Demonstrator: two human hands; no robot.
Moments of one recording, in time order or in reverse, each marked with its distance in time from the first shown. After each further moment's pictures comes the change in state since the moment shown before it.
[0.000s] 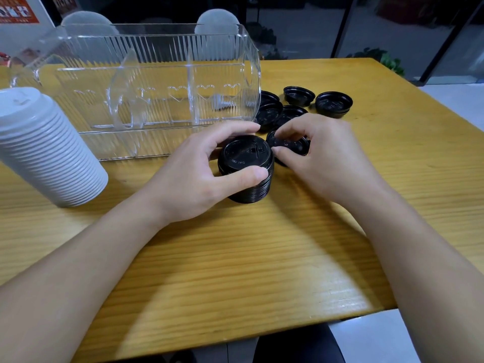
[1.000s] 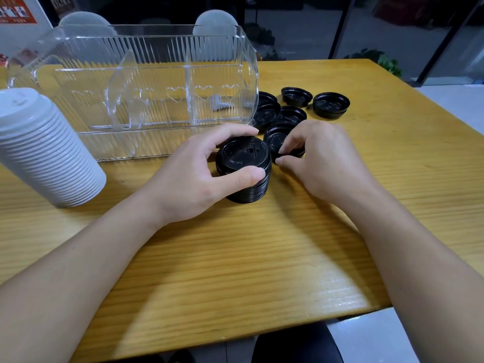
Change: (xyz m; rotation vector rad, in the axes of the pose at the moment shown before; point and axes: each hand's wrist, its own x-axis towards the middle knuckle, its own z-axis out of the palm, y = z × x) left_hand 0.001 -0.003 0.001 -0.027 -0.015 -0.003; right_hand 0.000 0.002 0.001 -0.082 -0.075 0.135
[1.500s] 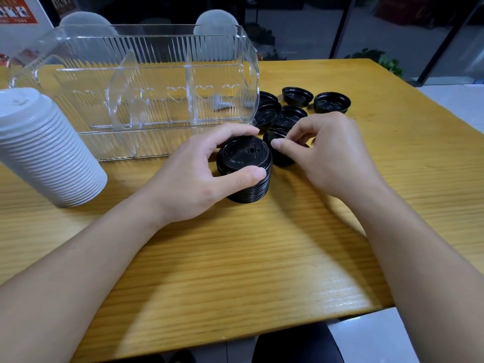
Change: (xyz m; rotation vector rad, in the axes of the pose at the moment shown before) left_hand 0.000 0.000 0.000 0.003 -0.003 0.001; right_hand -0.001 -0.002 -0.007 0.187 0.089 0.045
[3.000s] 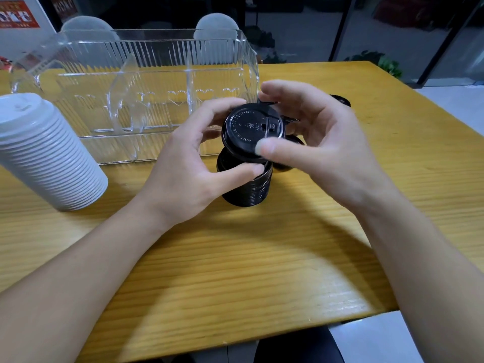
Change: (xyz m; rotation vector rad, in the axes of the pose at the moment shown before) left_hand 0.000 0.014 -0.002 -0.003 0.213 0.163; right_hand -0.010 -0.023 -0.009 0.660 -0.151 -0.247
